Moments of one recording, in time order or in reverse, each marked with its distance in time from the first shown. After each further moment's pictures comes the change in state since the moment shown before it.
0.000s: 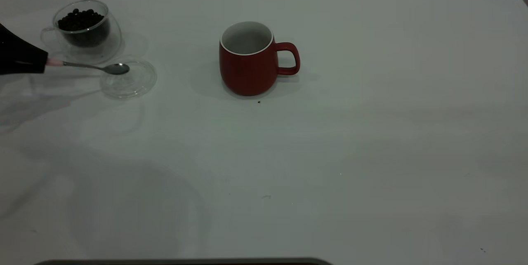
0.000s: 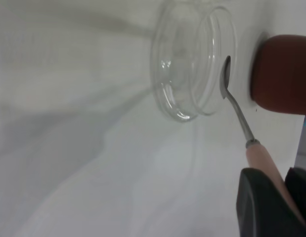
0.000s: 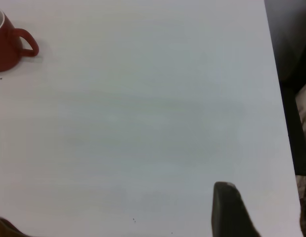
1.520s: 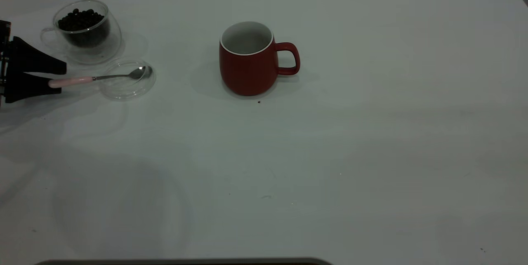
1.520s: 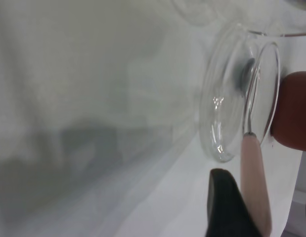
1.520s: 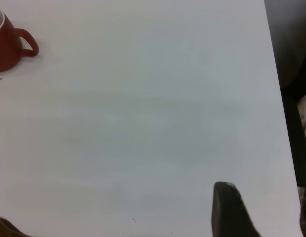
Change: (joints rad) left arm 0.002 0.101 0.000 -0.131 -0.065 0.082; right arm 0.000 0.000 0.000 0.000 0.000 0.000
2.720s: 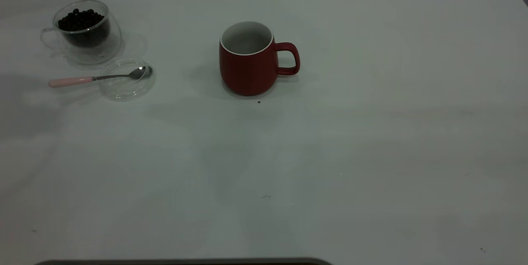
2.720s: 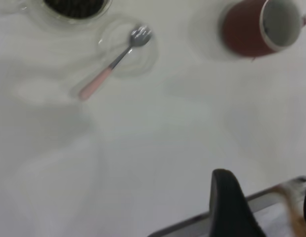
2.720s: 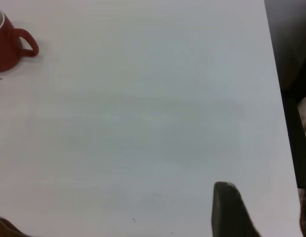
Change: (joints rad) left arm -0.237 -0.939 -0.013 0.740 0.183 -0.609; right arm 0.000 0.000 0.000 0.000 0.000 0.000
